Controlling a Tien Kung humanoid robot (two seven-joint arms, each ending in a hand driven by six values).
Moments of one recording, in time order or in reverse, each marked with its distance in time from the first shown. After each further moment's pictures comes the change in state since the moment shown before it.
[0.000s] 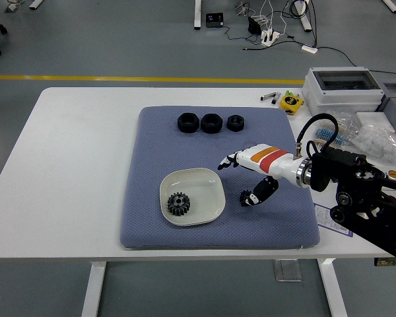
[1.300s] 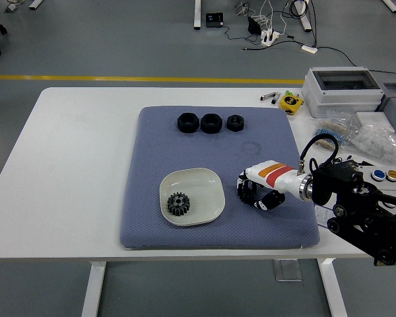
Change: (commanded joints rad) left arm 0.000 -0.006 0.025 0.000 -0.028 -0.003 -0.001; right arm -0.030 0.055 -0.061 -0.171 0.001 -0.054 0.057
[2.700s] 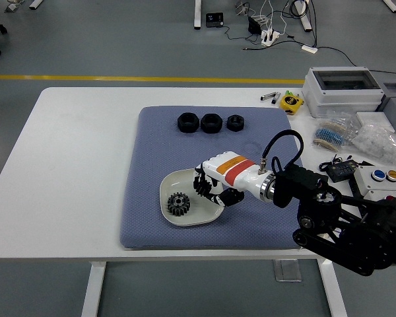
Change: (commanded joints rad) left arm -0.002 0.007 -0.013 0.000 0.013 -0.003 0.002; right arm 0.039 0.097 -0.016 0.193 -0.030 -0.095 -0.188
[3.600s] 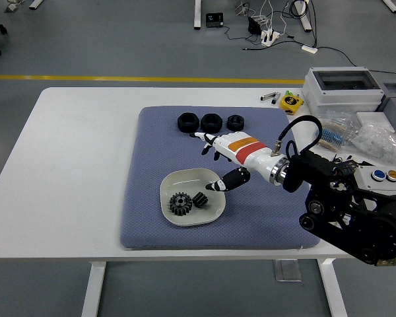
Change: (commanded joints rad) left arm -0.006 -0.002 -0.005 0.000 0.006 0.003 -0.001; right arm -0.034 -0.054 0.143 0.015 0.109 -0.088 0.046
